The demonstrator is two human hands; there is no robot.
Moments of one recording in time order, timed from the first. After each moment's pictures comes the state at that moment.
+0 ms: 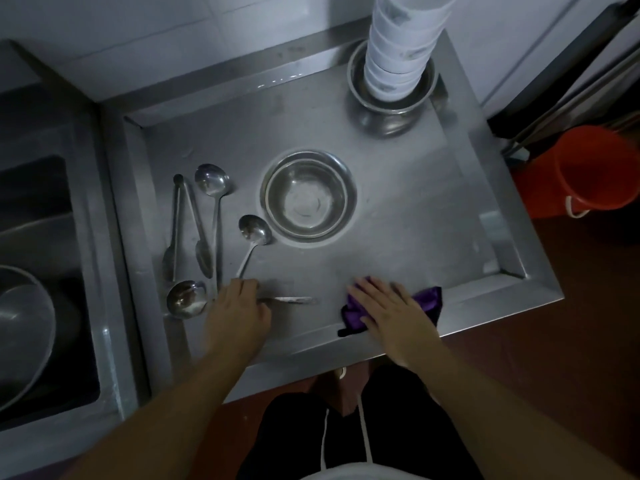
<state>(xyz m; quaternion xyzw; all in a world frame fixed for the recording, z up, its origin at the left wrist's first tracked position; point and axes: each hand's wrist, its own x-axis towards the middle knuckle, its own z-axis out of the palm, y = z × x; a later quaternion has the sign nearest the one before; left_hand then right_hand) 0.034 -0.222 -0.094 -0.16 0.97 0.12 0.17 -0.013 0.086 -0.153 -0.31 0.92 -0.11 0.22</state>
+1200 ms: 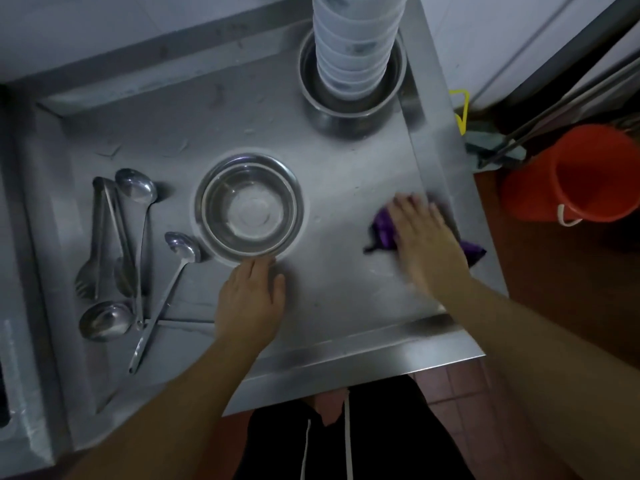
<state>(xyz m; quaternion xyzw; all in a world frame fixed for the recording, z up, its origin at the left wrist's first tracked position) -0.082 -0.088 -0.109 -0.20 0.94 0.21 0.15 -0.227 0.195 -0.160 -0.27 0.95 -0.07 0.14</state>
